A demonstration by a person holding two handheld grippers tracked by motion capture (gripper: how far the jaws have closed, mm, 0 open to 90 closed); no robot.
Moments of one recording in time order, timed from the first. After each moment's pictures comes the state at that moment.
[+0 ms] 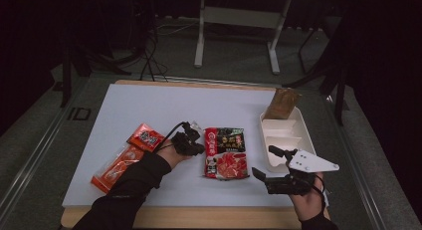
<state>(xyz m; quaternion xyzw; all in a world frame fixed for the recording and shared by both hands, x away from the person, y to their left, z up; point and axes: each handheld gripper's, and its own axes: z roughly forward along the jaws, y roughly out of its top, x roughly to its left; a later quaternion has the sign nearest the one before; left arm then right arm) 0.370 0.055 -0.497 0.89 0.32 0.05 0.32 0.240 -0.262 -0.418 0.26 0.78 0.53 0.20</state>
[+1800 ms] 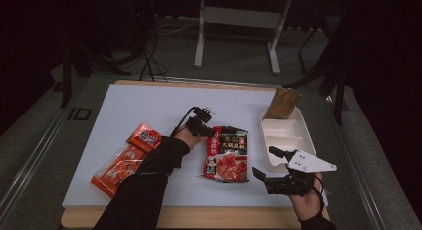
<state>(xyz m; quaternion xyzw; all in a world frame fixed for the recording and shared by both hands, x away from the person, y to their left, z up) 0.435 0.022 -0.506 0.86 0.39 0.03 0.33 0.241 -0.262 -0.425 0.27 0.79 0.52 0.21</state>
